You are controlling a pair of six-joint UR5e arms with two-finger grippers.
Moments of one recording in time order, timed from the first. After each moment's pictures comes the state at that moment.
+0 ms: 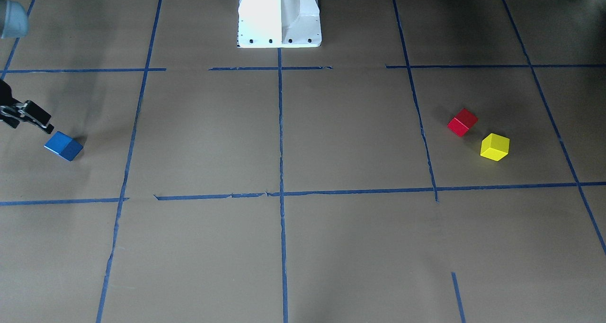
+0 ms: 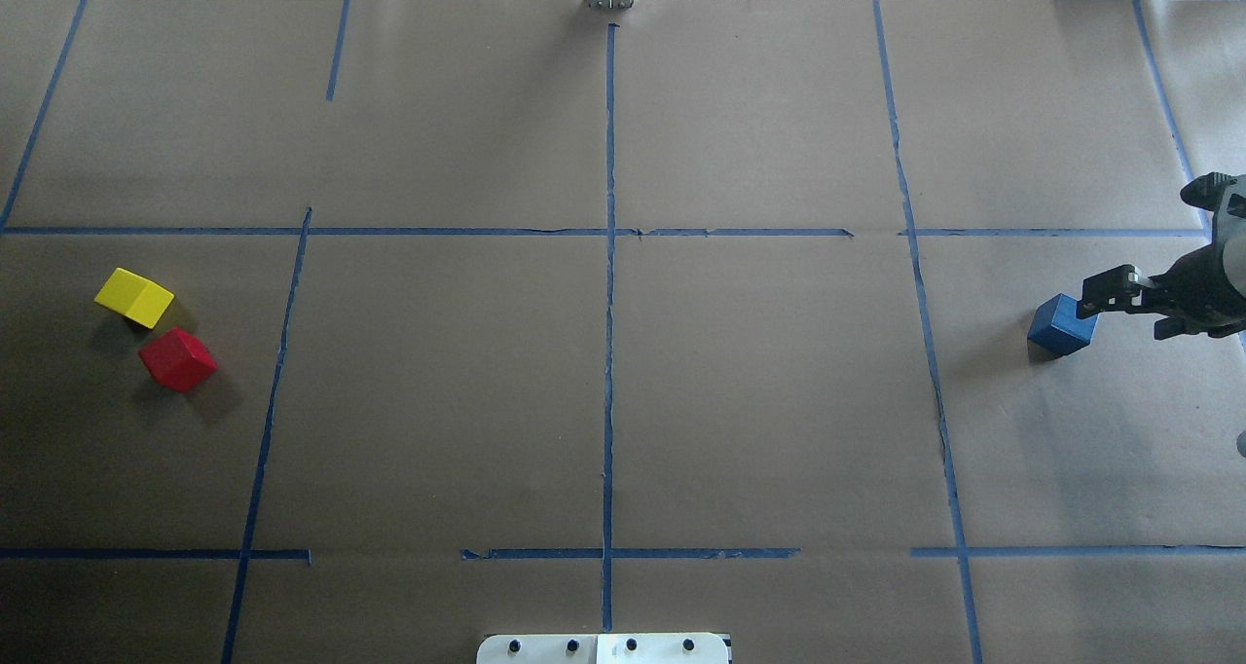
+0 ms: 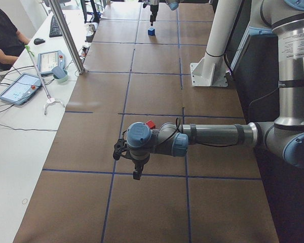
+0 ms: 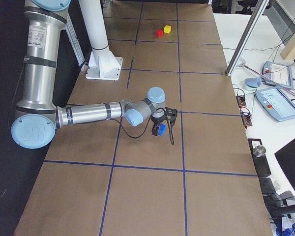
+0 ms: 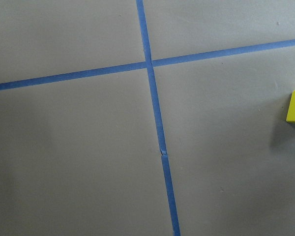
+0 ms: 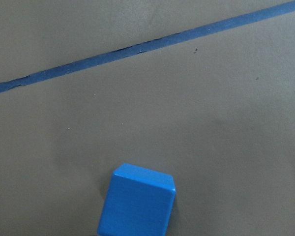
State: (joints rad) left arm -1.55 -1.42 -1.69 -1.70 -2.41 0.08; right arm 0.98 -1.70 1.79 -1.06 2.14 1.08
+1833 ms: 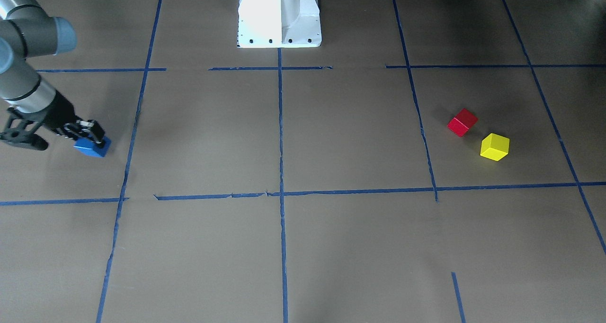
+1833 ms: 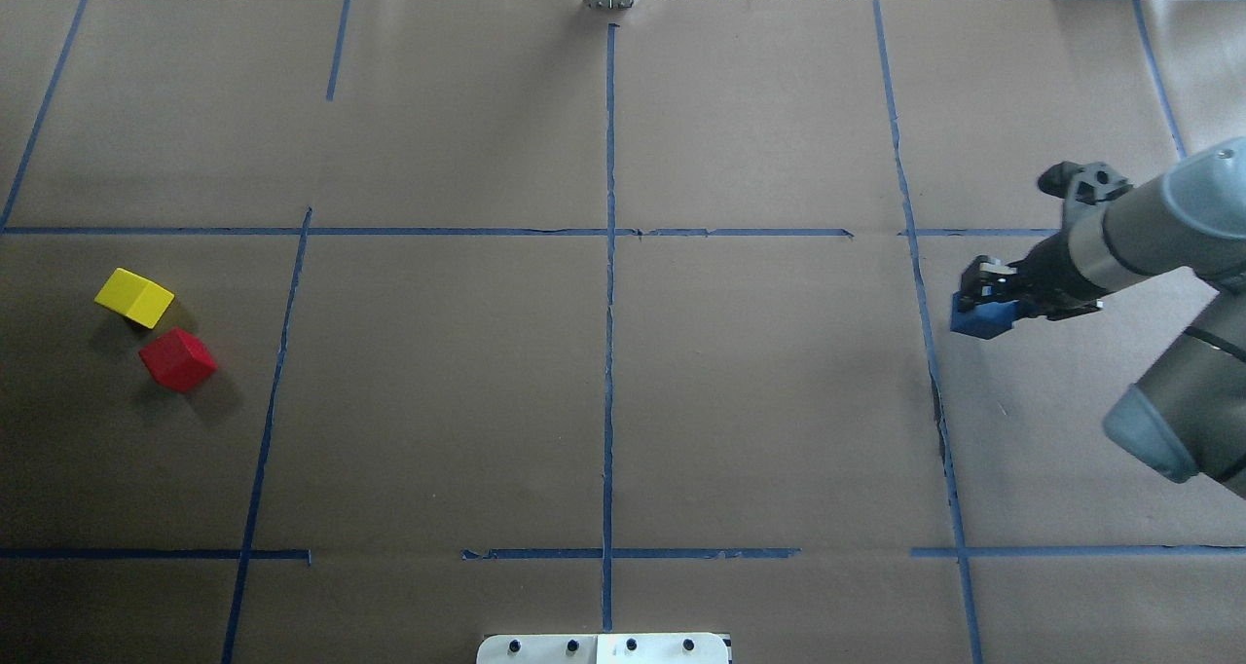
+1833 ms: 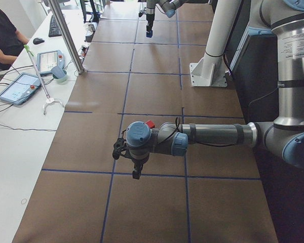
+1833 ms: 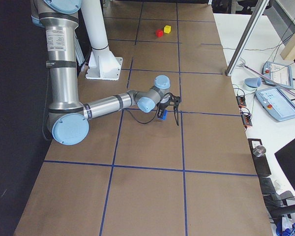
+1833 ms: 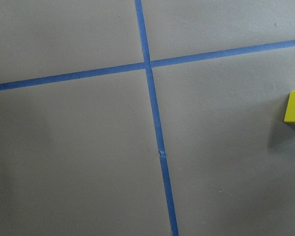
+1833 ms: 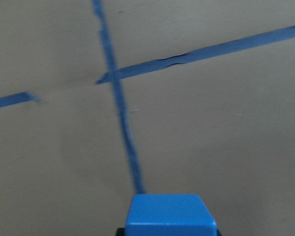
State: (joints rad) left arm -1.55 -1.42 -1.70 -1.70 -2.41 0.07; right arm 0.83 -1.47 1.76 -1.10 2.13 1.20
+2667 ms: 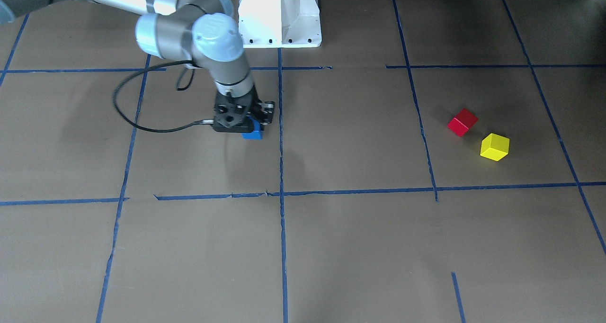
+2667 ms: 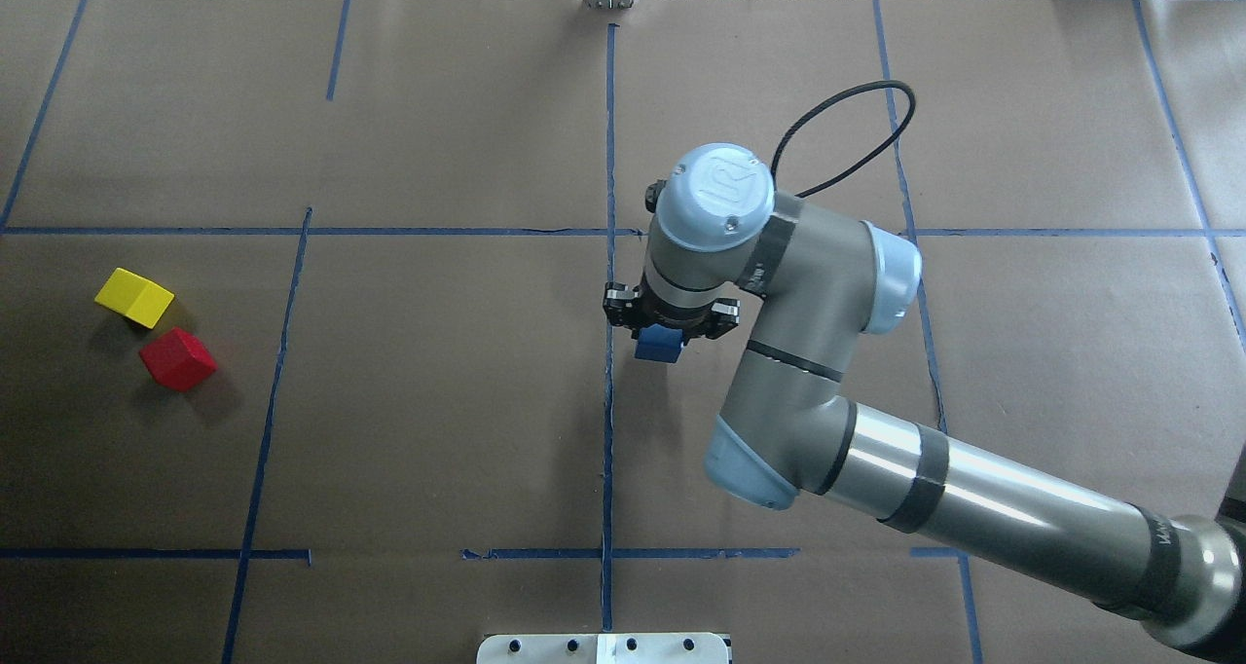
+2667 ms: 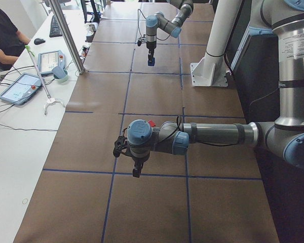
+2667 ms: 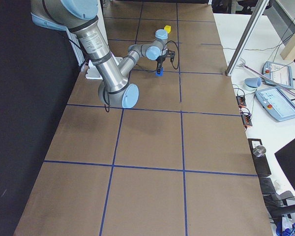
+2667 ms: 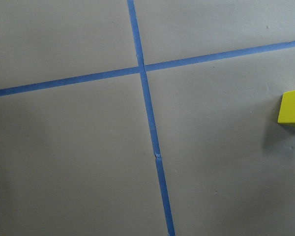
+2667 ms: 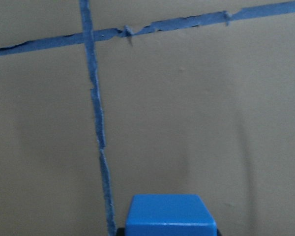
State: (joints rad) left arm -1.55 -1.42 -1.71 -1.71 -2.41 0.08; right arm 0.52 -0.82 1.54 -1.52 1.93 1.33
